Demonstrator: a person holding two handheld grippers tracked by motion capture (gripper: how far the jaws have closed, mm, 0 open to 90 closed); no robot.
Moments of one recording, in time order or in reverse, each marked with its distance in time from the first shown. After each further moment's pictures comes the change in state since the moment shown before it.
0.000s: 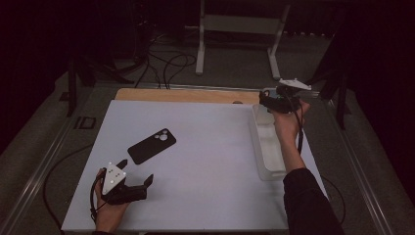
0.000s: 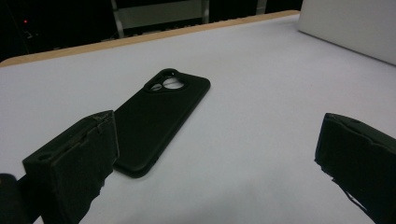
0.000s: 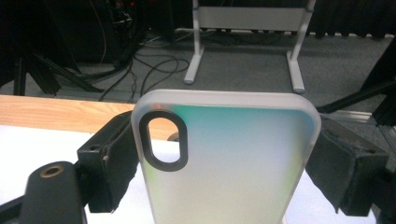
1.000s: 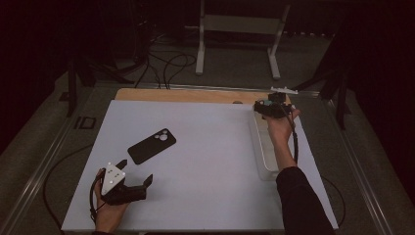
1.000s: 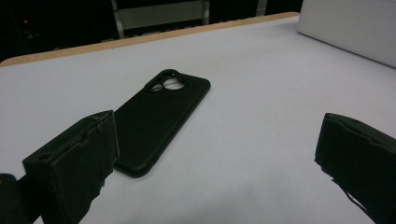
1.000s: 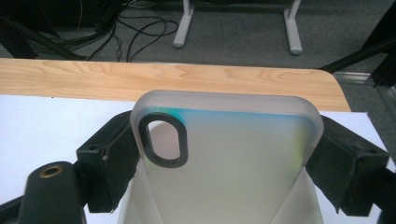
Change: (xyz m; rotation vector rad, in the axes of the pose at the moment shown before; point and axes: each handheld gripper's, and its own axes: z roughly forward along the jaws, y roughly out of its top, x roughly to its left) left arm 0.001 0.000 -0.001 -0.002 0.000 -0.005; right arm -0.003 -0.034 0.047 0.152 -0.040 0.019
